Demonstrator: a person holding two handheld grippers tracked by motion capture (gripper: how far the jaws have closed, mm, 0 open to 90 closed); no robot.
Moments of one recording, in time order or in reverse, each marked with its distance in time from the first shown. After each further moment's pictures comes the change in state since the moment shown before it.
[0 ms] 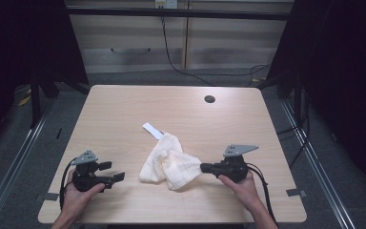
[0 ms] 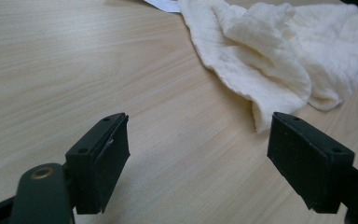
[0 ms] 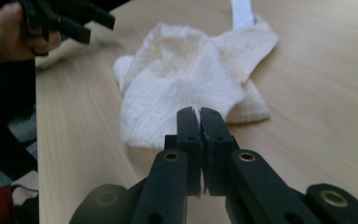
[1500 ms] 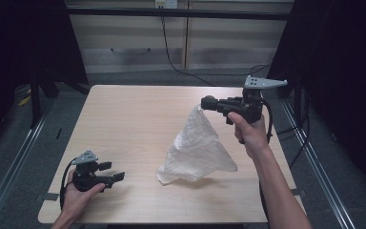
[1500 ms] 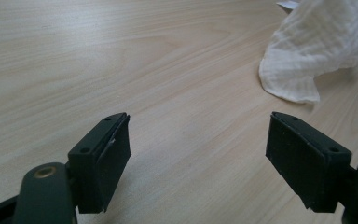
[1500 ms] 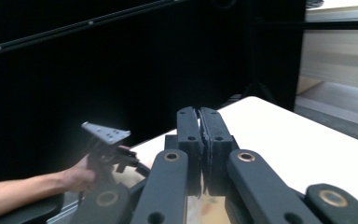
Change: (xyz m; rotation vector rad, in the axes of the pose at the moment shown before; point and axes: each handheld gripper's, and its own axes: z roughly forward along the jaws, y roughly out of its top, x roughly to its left) left arm 0.001 -0.001 0.000 0.006 0.009 -0.006; right arm 0.005 0.170 -0.058 -0.312 0.138 -0.086
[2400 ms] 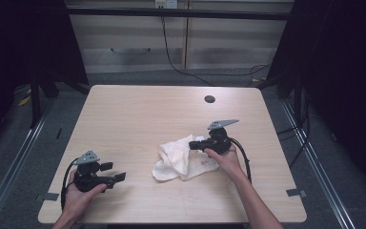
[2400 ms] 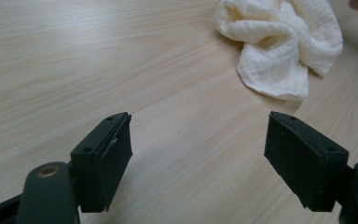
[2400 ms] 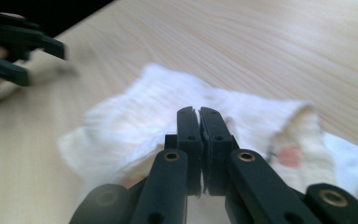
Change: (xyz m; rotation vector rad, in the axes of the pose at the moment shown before) left arm -0.004 0.001 0.003 0.010 0.000 0.002; right arm -0.066 -0.163 0.069 0.372 -0.141 0.141
